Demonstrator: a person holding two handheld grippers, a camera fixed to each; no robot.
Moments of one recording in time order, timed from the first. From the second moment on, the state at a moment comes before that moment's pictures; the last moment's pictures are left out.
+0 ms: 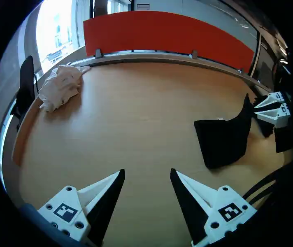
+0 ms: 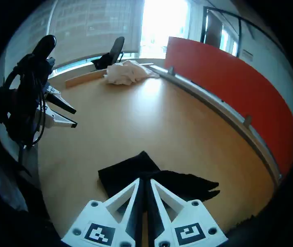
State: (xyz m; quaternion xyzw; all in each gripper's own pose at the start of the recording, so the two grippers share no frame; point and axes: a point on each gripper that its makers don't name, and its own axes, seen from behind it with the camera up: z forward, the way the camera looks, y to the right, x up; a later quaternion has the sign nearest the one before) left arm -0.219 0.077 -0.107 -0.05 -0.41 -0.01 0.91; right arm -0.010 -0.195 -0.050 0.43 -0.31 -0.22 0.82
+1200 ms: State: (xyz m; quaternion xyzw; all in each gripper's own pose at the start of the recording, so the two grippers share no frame) left arm -0.219 0.042 -0.119 -0.02 -0.41 -0.02 0.91; right arm -0.071 -0.211 -0.075 0.44 -0.37 -0.22 0.79
